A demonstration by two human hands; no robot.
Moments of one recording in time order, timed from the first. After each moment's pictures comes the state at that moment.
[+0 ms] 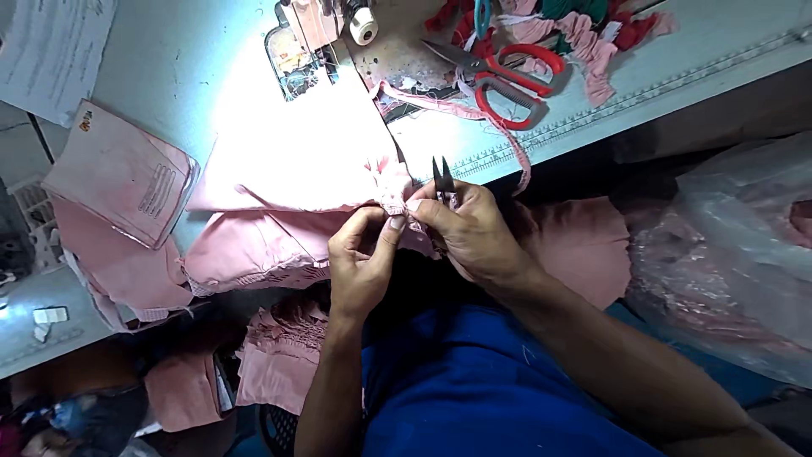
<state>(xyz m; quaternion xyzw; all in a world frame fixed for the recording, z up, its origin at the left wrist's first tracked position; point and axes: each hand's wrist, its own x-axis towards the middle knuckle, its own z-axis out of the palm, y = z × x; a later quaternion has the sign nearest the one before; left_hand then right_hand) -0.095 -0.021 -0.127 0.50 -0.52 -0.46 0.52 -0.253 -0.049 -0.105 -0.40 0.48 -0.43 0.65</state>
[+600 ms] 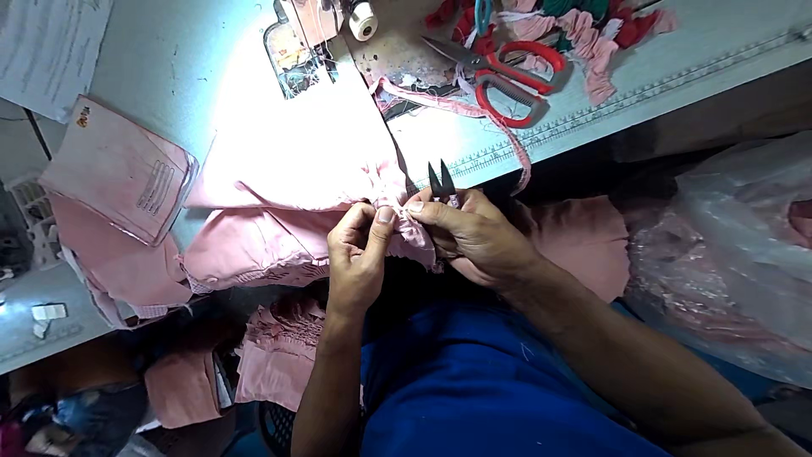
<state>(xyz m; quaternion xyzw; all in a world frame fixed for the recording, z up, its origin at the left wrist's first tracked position) -0.095 -0.023 -0.126 0.46 -0.44 -0.55 0.54 -0.259 -0.051 -0.103 -0.31 0.41 -0.39 0.76</state>
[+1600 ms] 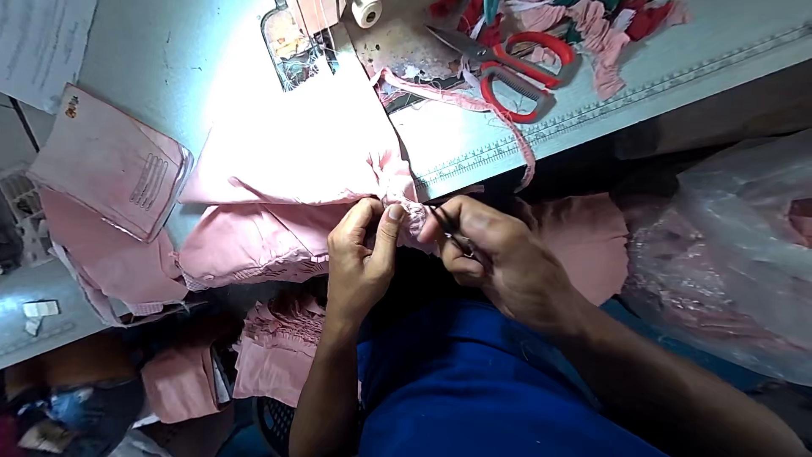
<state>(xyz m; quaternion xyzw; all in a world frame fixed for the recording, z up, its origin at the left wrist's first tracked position) -0.093 -0.023 -0.118 0.53 -0.57 -0.43 0.46 -0.277 -0.027 -0.076 -0.46 0.42 -0.34 0.70</state>
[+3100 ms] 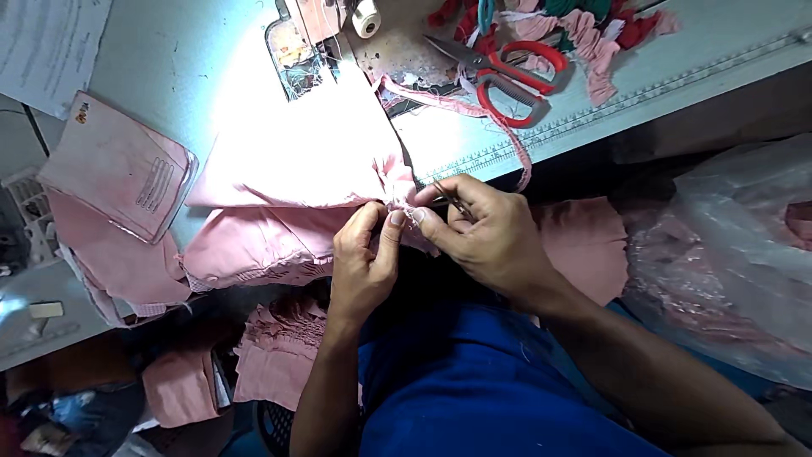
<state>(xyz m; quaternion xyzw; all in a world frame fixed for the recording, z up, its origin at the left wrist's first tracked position) -0.092 -0.023 -0.122 0.53 -0.60 -0.40 0.44 -0.273 -0.045 -0.094 -0.68 0.55 -0.31 0.36</state>
